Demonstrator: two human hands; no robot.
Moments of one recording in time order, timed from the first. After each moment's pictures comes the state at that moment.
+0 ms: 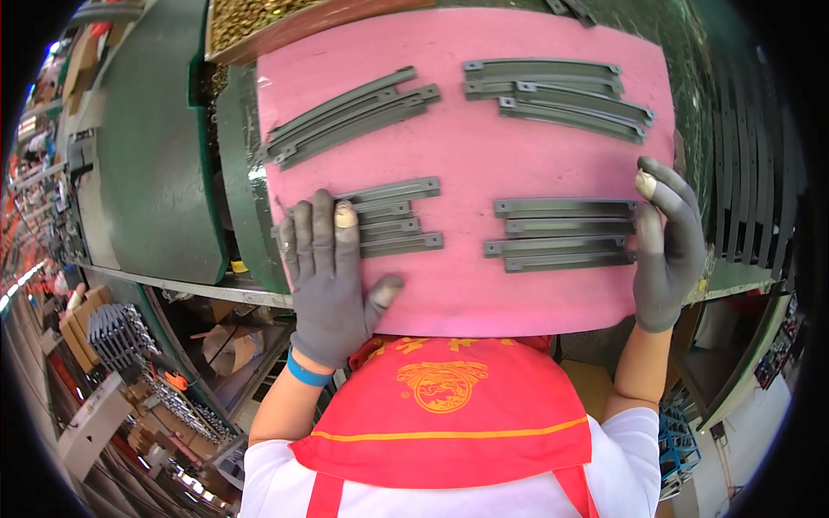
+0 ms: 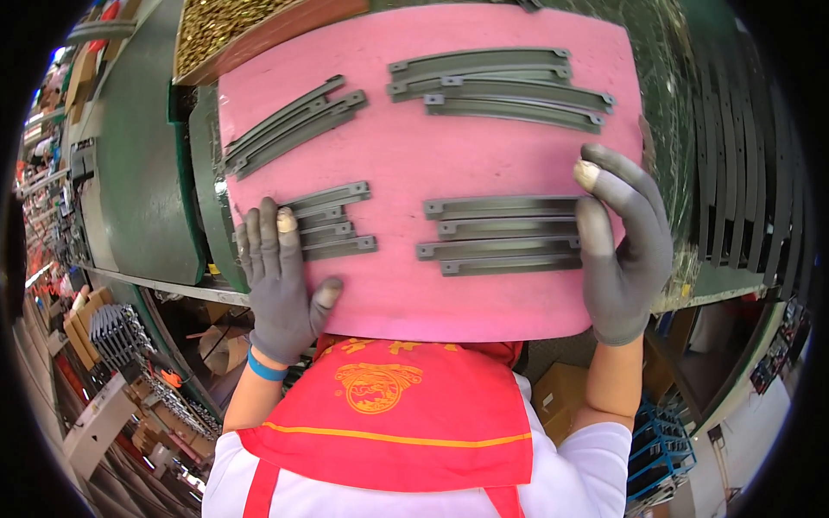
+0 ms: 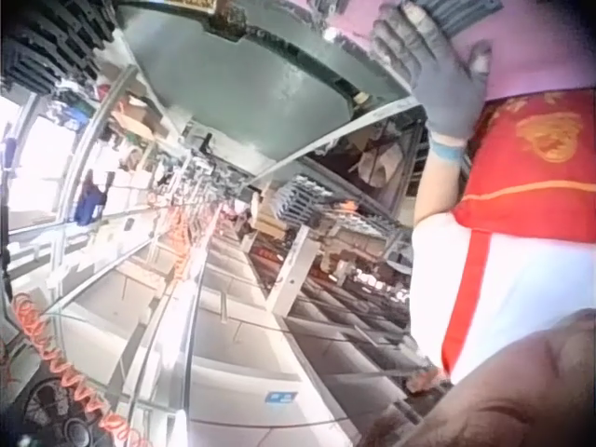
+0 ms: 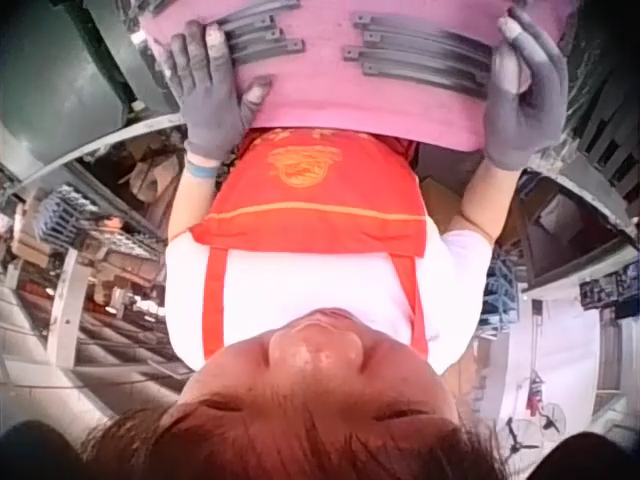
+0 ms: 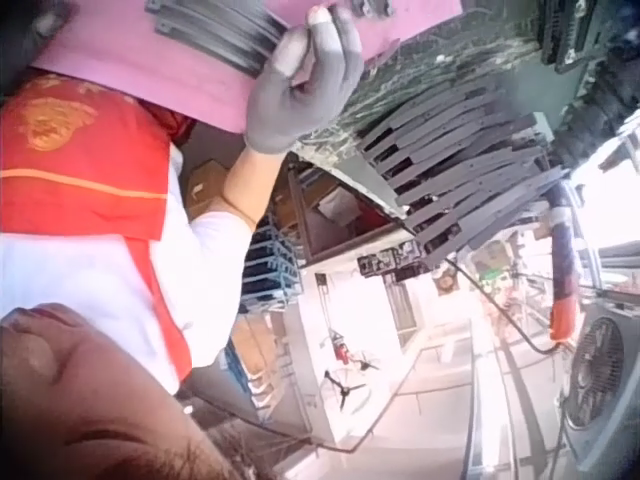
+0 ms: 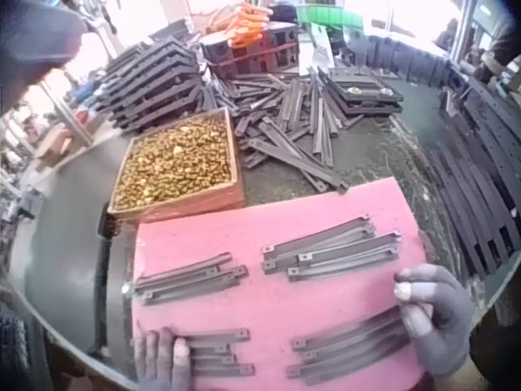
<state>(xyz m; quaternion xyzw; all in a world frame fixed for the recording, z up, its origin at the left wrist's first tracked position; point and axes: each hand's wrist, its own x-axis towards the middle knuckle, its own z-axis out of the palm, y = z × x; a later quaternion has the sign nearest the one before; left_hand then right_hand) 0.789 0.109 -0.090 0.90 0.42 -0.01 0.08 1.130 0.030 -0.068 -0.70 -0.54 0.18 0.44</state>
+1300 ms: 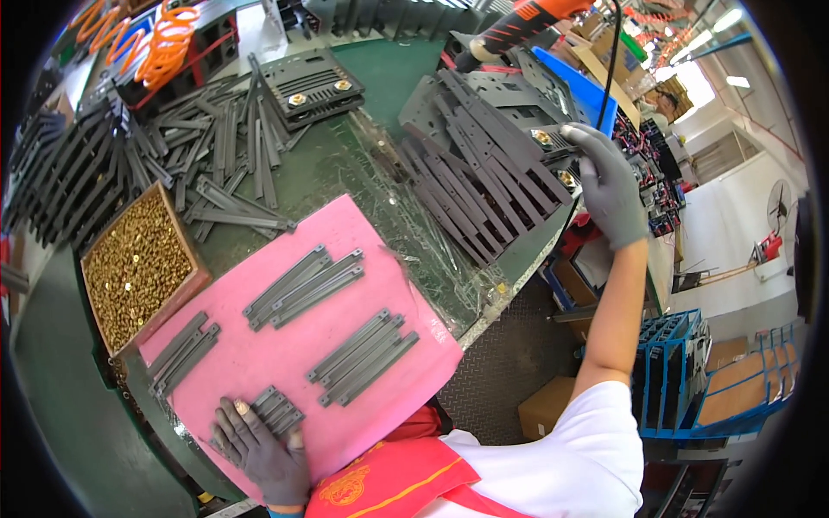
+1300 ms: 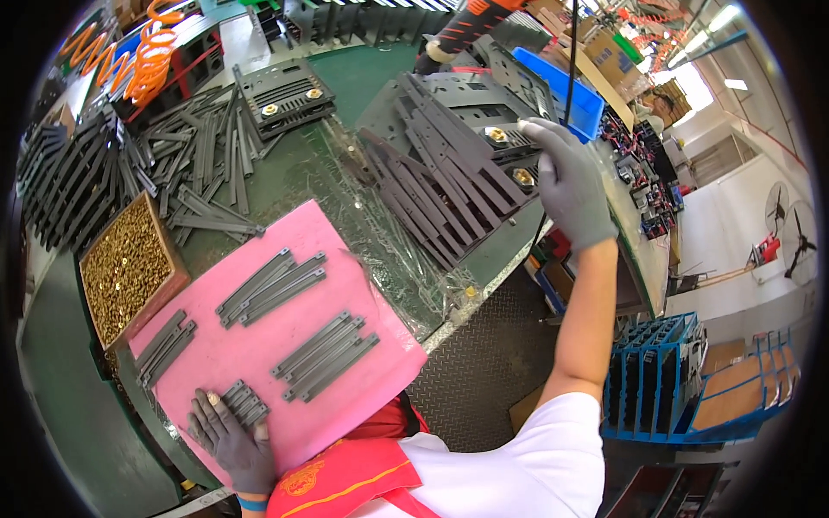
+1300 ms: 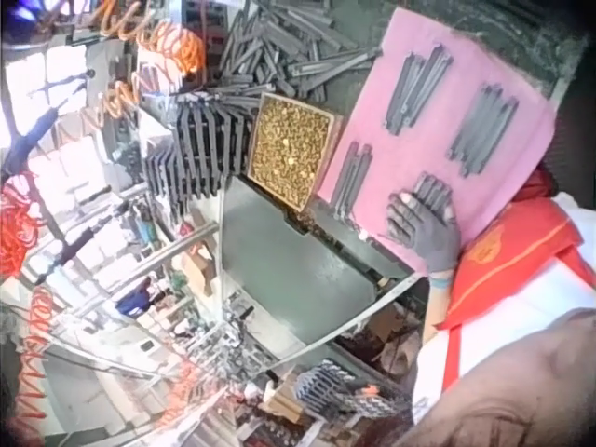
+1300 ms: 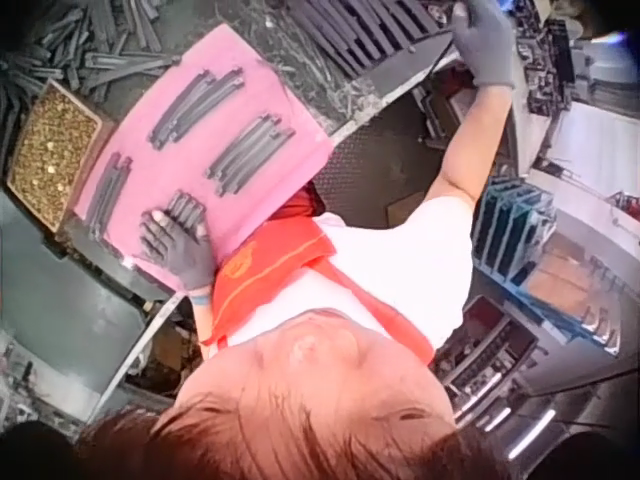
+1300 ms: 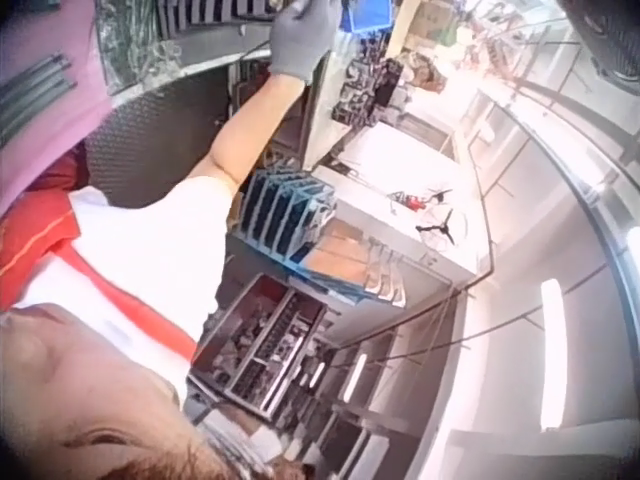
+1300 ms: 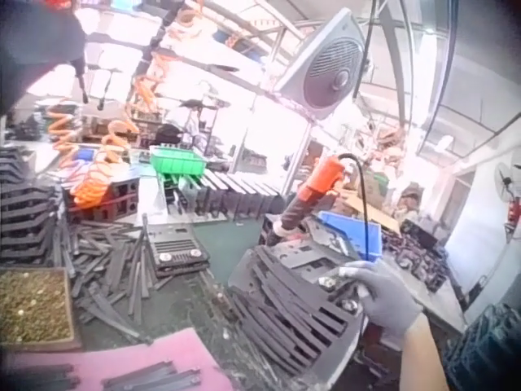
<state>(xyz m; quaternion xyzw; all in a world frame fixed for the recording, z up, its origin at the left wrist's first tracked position) 0.824 0.117 -0.089 0.91 0.40 0.01 0.03 1.291 -0.036 0.121 -0.81 -0.51 -0.21 0.18</state>
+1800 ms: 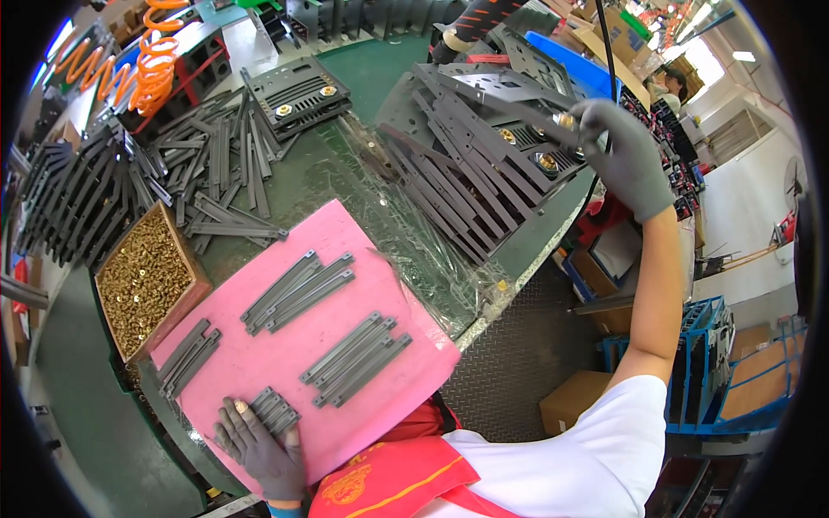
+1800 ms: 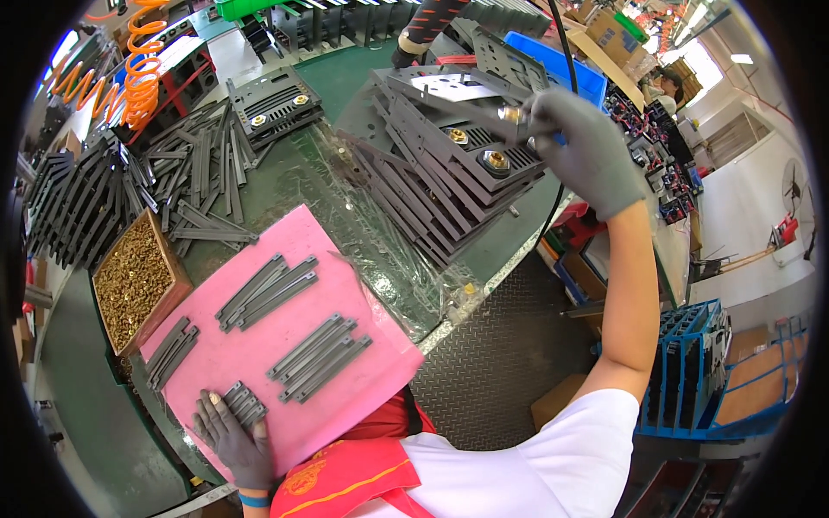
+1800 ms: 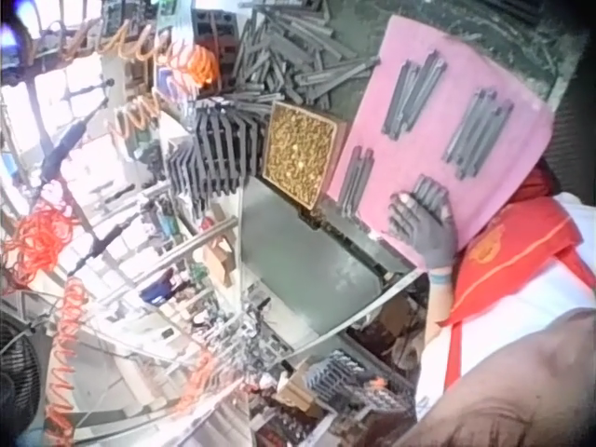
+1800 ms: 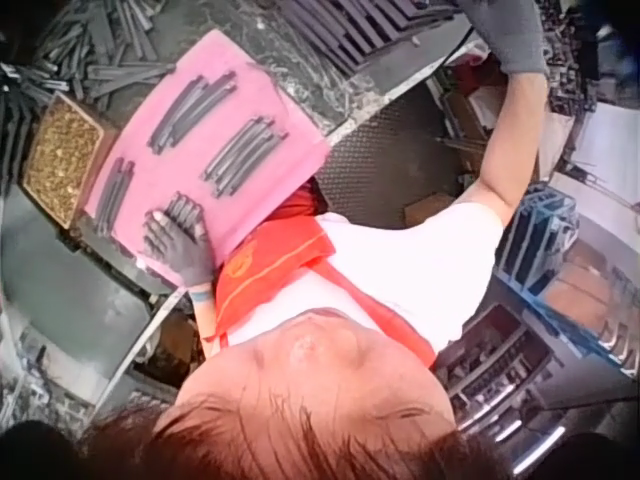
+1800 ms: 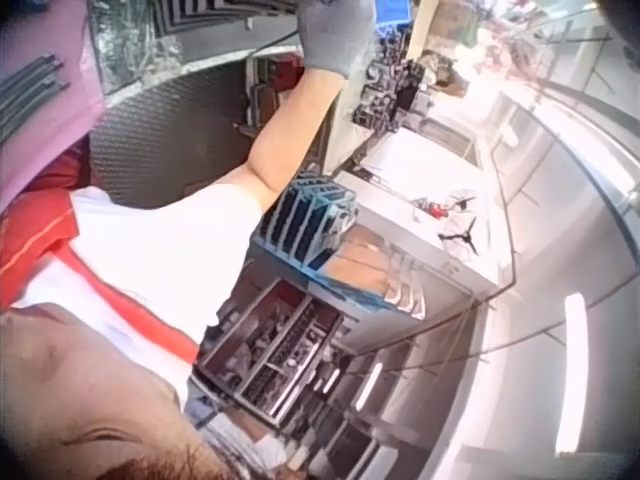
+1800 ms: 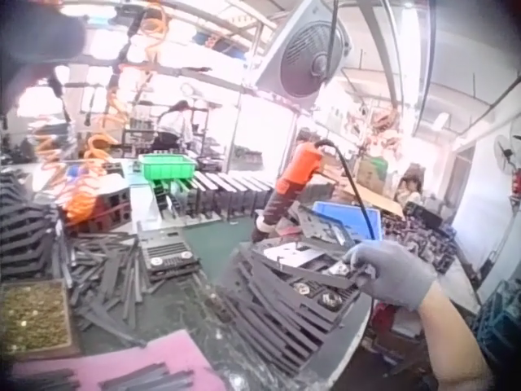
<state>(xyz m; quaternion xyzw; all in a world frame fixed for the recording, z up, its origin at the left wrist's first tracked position) 0.828 0.114 -0.088 0.92 0.40 0.04 0.01 1.327 -0.063 0.145 -0.83 -0.51 -0.14 0.16</state>
